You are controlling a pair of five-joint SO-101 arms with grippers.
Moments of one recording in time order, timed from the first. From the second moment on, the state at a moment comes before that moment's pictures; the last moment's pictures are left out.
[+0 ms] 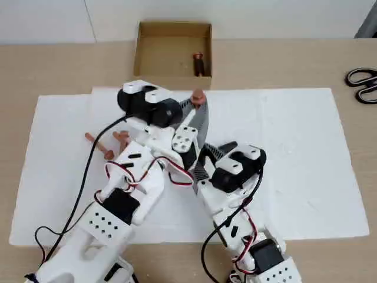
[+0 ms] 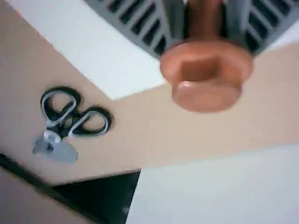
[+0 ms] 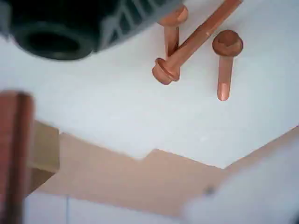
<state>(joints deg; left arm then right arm) 29.7 -46.8 56.7 10.4 18.2 -30.4 -103.0 95.9 22.6 -8.5</state>
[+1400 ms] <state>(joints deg) 30.1 -50.6 55.3 25.1 23.3 -30.9 -103.0 95.9 23.8 -8.4</state>
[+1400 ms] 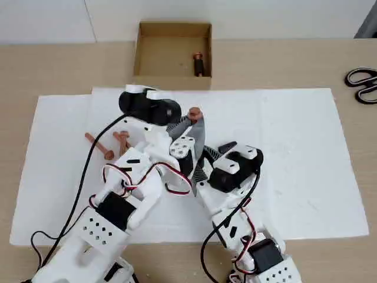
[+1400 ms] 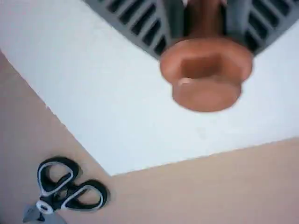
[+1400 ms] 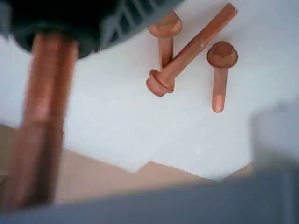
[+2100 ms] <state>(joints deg) 33.1 -51.1 58.9 32.9 22.4 -30.9 -102.9 95.9 23.9 -8.4</state>
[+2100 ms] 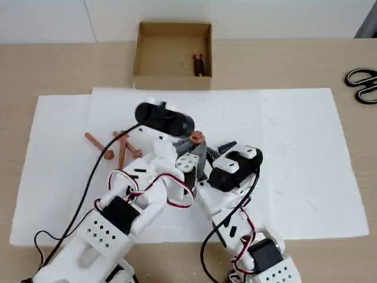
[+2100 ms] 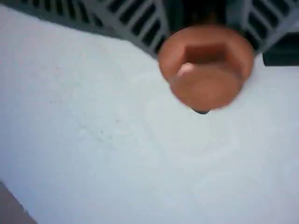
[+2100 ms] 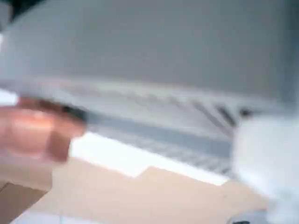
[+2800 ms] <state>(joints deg) 28.2 -51.4 49.4 41.4 21.7 -30.8 -102.9 95.9 24.1 -8.5</state>
